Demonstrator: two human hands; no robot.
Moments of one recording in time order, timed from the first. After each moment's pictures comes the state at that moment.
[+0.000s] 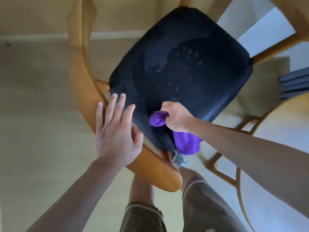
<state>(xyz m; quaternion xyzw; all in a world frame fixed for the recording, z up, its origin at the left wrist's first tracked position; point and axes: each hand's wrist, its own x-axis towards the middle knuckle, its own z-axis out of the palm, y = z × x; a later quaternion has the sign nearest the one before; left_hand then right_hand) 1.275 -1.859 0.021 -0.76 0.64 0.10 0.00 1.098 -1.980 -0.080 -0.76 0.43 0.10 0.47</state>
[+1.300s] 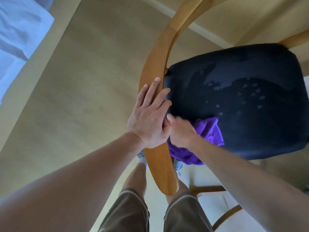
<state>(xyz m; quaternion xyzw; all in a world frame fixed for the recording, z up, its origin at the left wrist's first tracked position) 1.270 -1.854 0.017 -0.84 0.54 0.11 -0.03 1.158 -1.948 -0.111 -0.94 0.09 0.24 0.24</state>
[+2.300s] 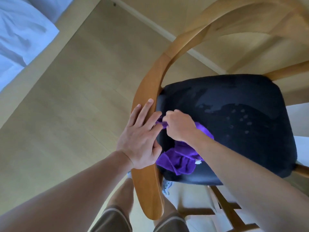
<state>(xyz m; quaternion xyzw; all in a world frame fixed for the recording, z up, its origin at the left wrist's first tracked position) 1.269 -1.853 0.015 -0.83 0.55 0.10 -0.02 1.210 -2.020 -0.092 -0.95 0.08 0.19 0.23</state>
